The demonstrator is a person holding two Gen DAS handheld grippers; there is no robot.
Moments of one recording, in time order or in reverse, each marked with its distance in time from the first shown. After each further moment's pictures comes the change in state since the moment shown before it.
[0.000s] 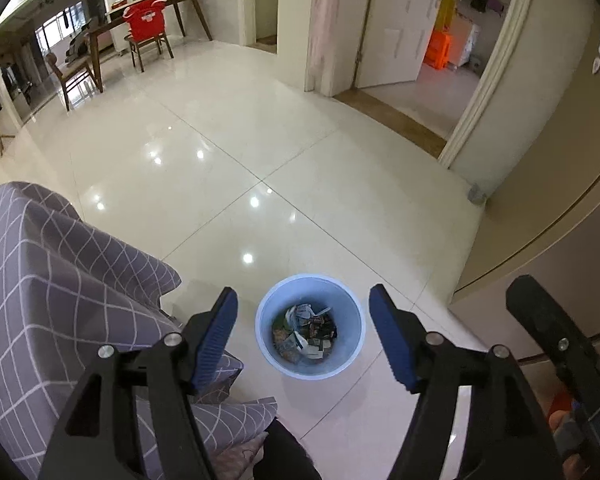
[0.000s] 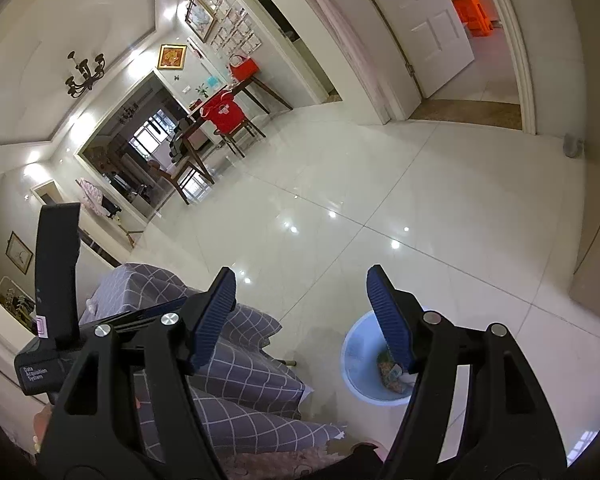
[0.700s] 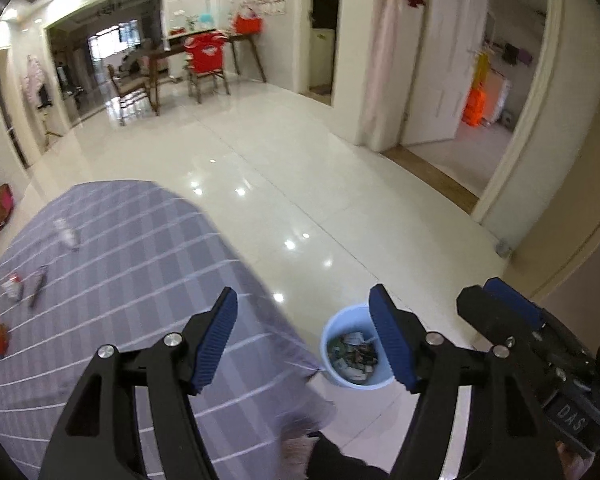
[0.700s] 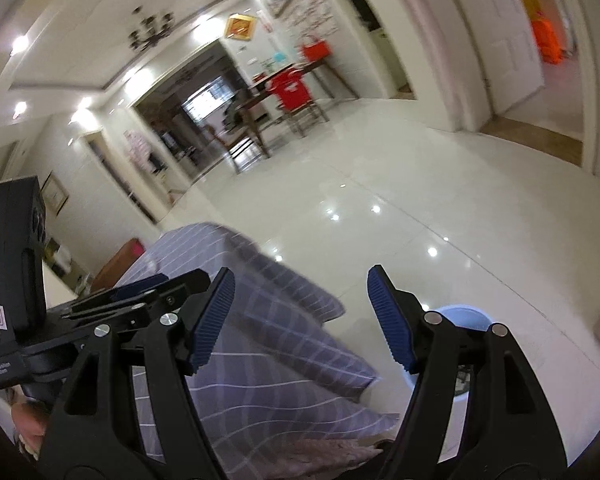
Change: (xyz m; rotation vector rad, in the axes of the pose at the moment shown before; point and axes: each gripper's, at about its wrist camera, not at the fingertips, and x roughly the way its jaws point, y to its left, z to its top) left arm -0.135 0.110 -0.039 -0.110 -0.189 0.121; right arm 0.008 0.151 -0.029 -0.229 0.077 0.169
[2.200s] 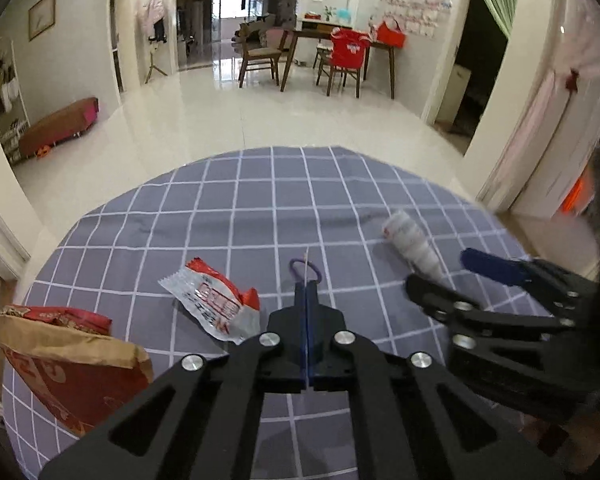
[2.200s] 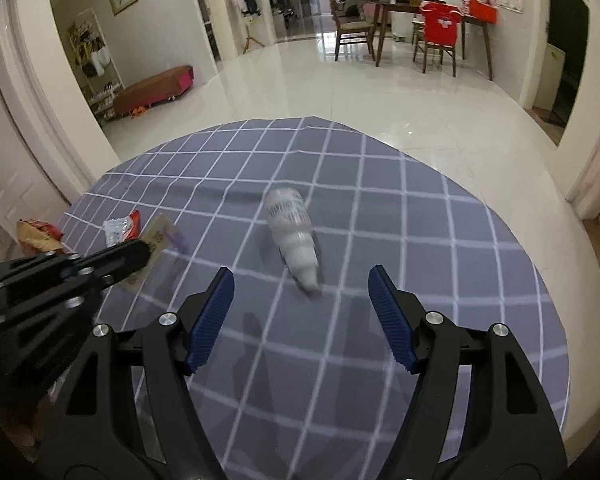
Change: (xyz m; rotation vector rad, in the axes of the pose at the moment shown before) left arm 0.016 0.348 -0.014 -0.361 -0.027 0.216; right arm 0.336 0.300 -0.024 -0.573 0.403 0.073
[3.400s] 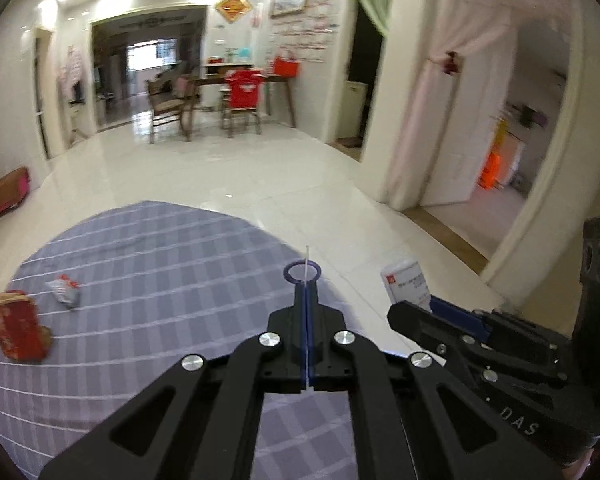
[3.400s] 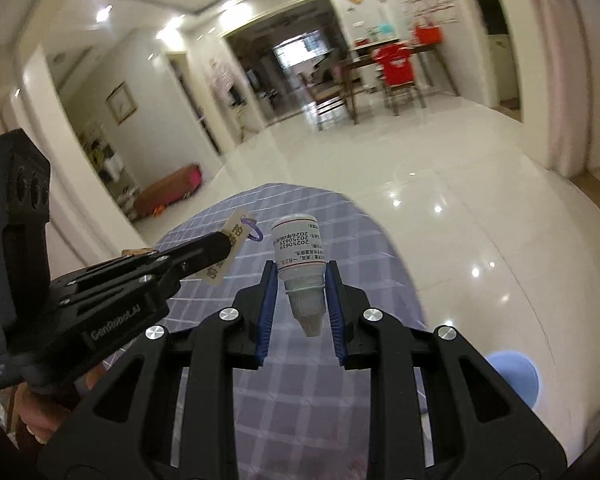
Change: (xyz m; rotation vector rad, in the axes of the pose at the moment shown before) left arm -0.139 -0.224 -0.073 0.238 -0.127 -0.257; right arm -0.273 -0.126 -0.183 0.320 -0.335 0.078
